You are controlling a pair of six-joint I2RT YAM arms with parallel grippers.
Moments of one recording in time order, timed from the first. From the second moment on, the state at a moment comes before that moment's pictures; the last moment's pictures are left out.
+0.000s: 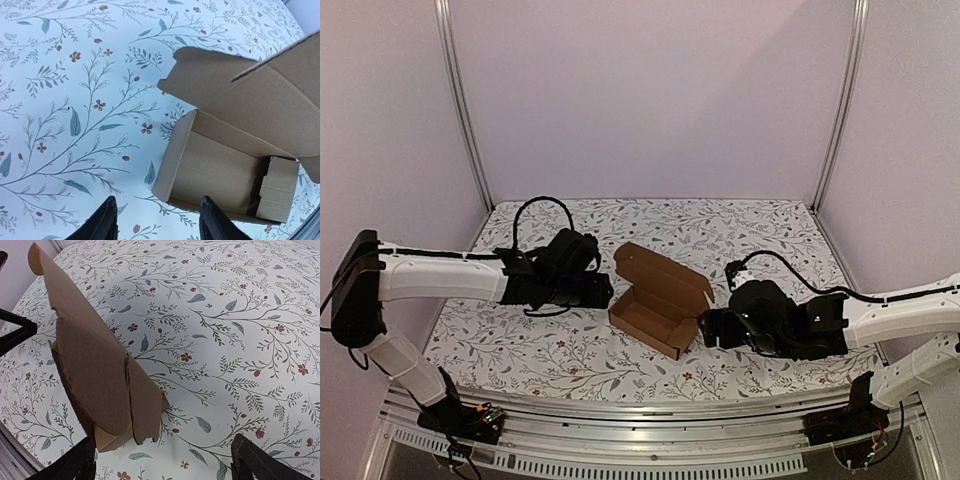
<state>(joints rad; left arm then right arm) -0.88 1.59 0.95 -0.25 -0.26 -0.67 1.16 1.28 0.69 -0.20 0.52 0.74</state>
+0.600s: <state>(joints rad) -0.76 1.56 0.98 -0.18 -0.16 -0.38 1.16 1.14 0.67 -0.21 0.46 0.60</state>
